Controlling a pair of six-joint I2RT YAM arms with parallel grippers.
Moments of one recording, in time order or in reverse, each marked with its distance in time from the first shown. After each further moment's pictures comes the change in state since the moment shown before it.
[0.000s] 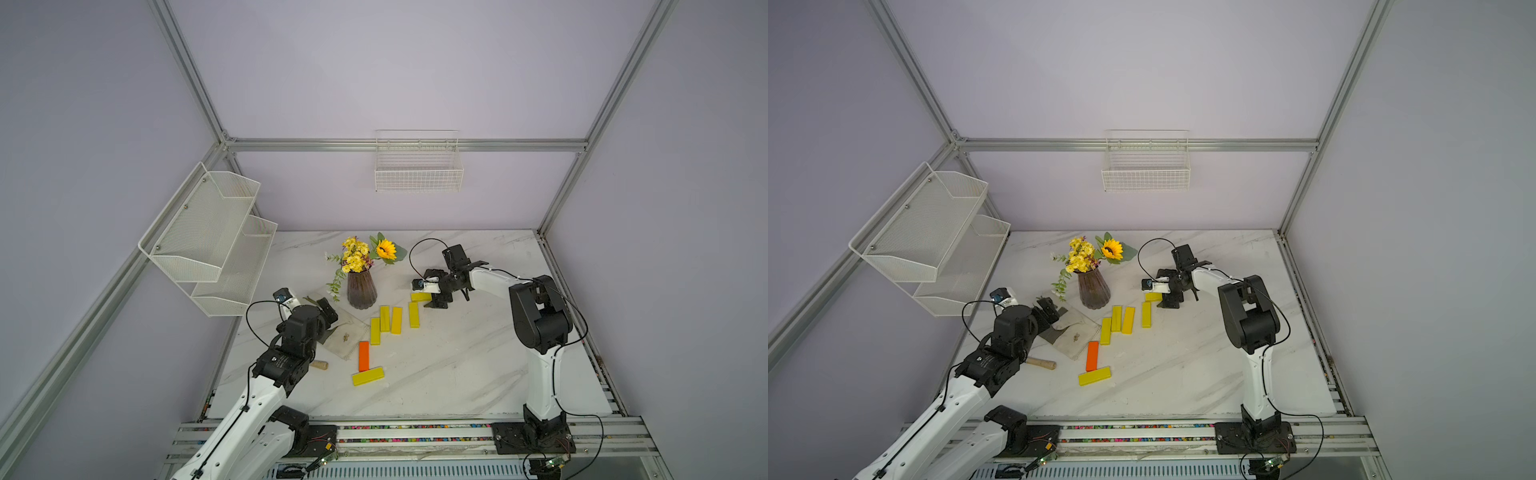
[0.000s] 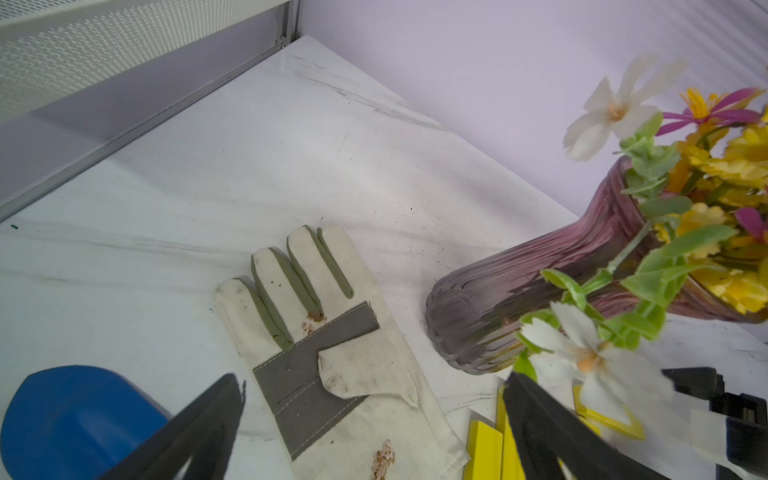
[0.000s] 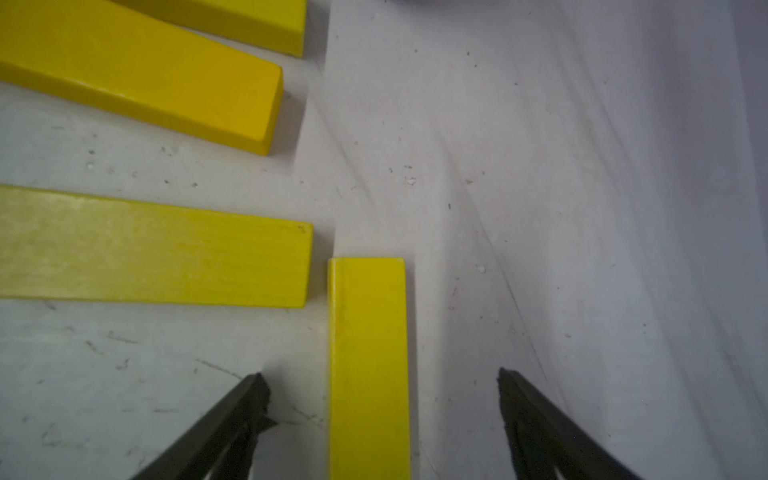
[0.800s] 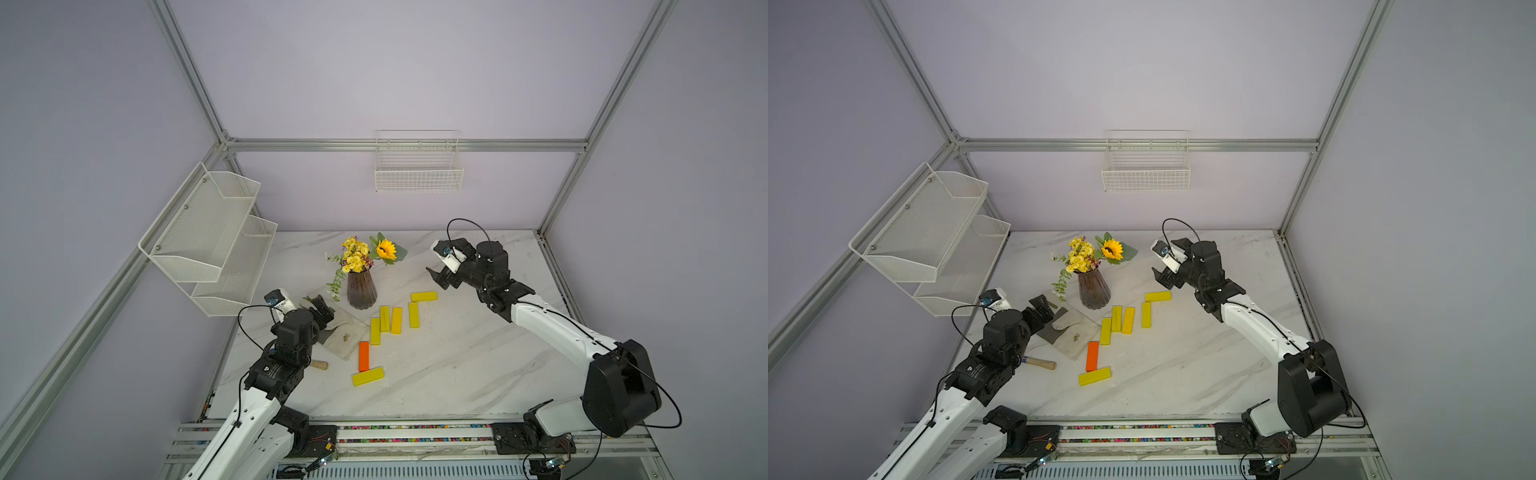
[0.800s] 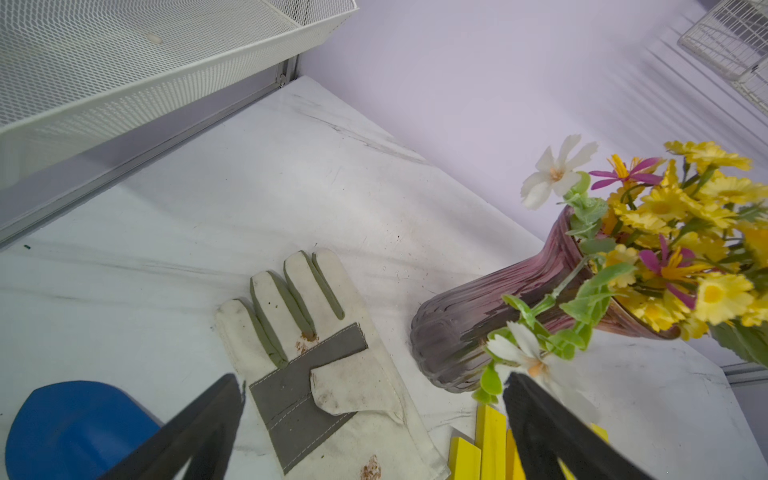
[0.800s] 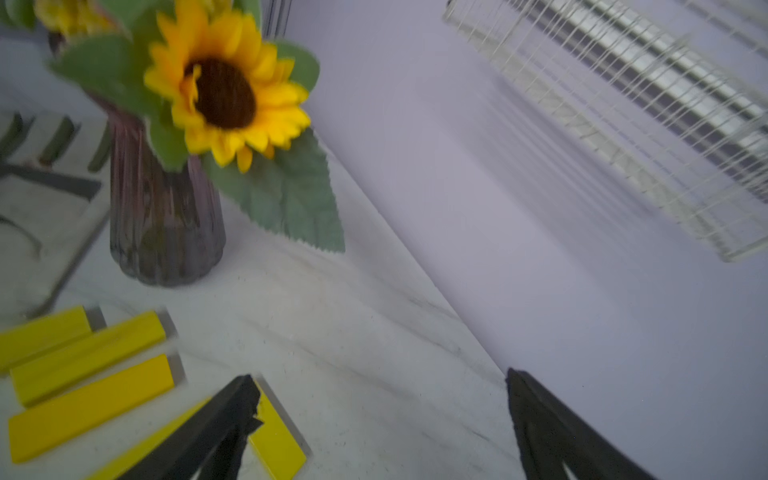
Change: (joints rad) left arm 0.000 -0.107 0.000 -0.005 -0.026 0.000; right arm 0.071 -0.670 -0.353 0.518 0.264 0.835
